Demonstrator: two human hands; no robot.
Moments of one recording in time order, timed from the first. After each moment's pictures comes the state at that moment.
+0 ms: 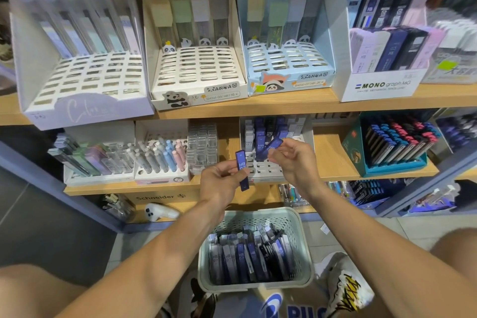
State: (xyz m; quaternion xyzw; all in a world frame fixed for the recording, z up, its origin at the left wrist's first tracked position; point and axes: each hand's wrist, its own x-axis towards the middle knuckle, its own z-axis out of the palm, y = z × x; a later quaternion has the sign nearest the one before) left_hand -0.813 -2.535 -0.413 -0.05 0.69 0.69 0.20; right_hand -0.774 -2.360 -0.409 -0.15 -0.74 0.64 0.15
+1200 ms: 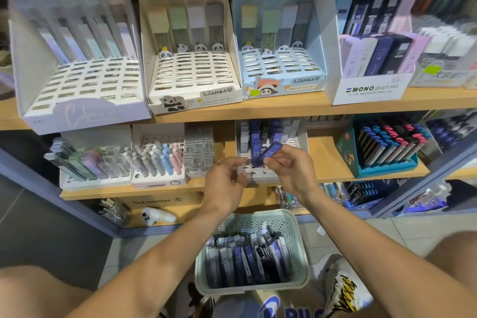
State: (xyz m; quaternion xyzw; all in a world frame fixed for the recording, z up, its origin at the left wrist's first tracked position) left_hand -0.809 -2.533 -0.408 0.14 0.84 0.52 0.11; right_hand -0.761 -2.364 -0.404 -0.15 -0.82 0.51 0.21
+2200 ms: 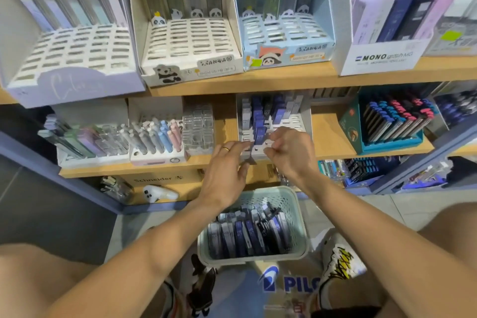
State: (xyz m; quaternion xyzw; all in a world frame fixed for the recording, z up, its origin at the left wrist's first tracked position) left_hand -0.805 -2.545 -0.429 0.33 0.89 0.32 0.02; right_hand -0.757 -2.379 -0.397 -0.23 -0.91 0.34 0.11
